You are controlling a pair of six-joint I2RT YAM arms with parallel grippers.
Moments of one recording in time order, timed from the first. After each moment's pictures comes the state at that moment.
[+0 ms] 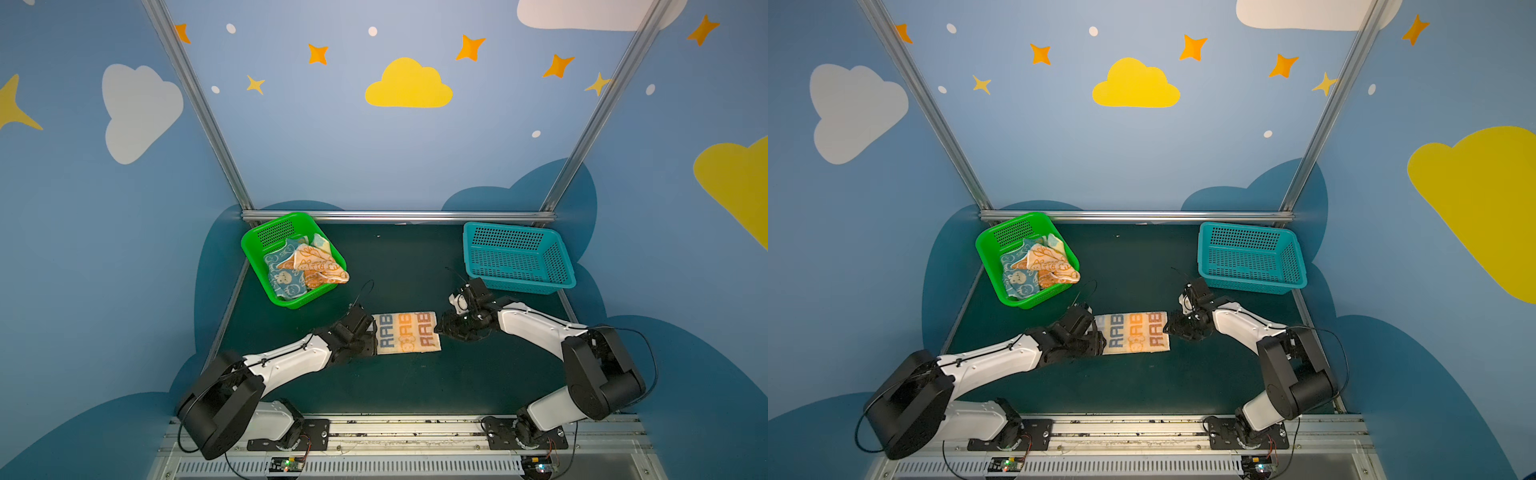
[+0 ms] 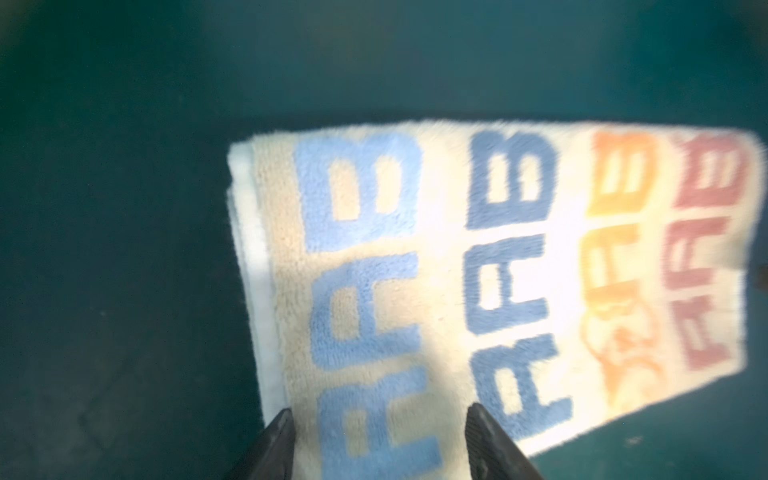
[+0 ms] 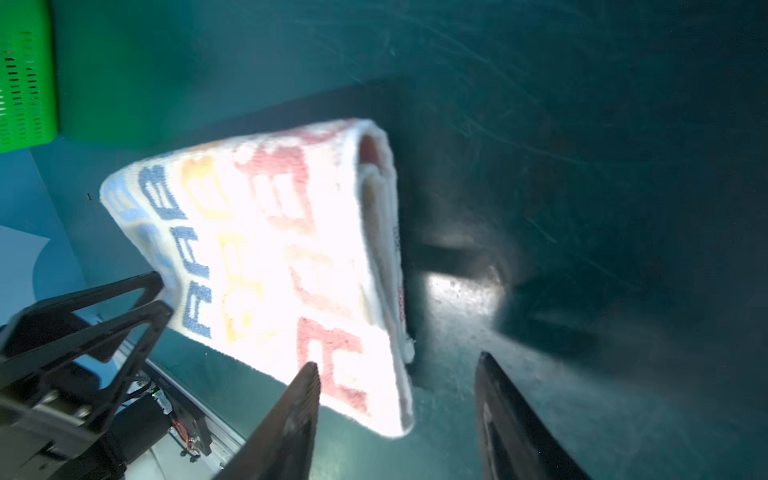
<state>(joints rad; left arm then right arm) -0.69 1.36 0.58 -0.28 -0.04 -0.72 0.48 1.54 0.81 -0.45 -0.42 0.59</state>
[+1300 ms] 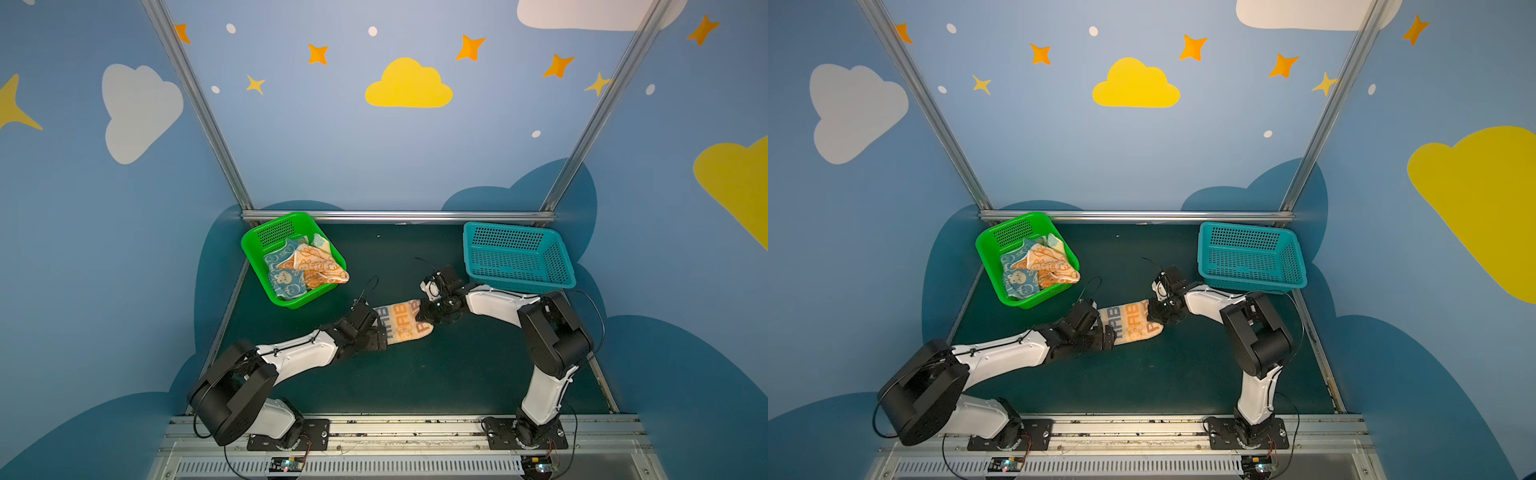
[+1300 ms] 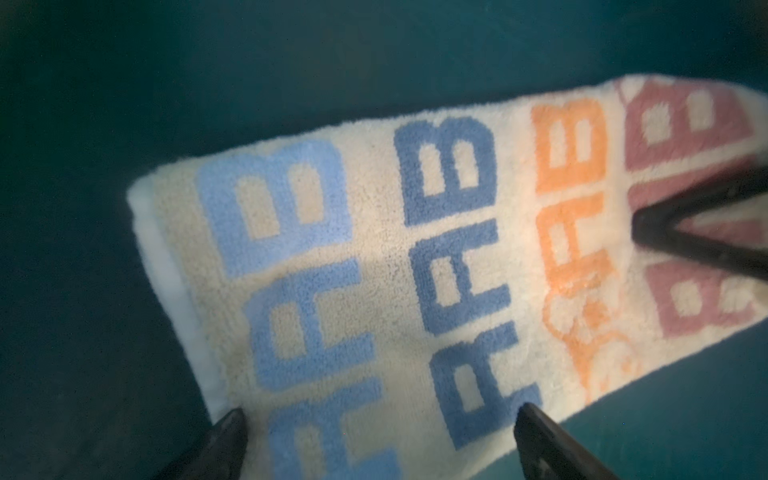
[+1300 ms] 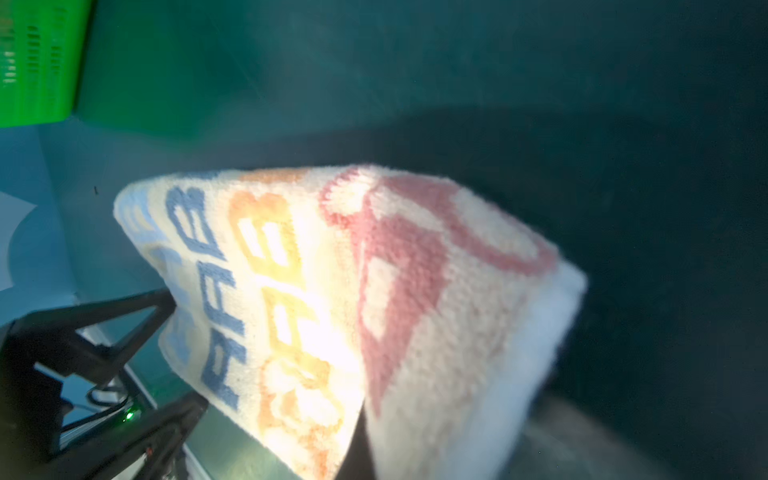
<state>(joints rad) -0.69 1.42 0.62 -0.19 -0.07 -0.70 0.57 1.86 1.14 -0.42 -0.38 0.47</state>
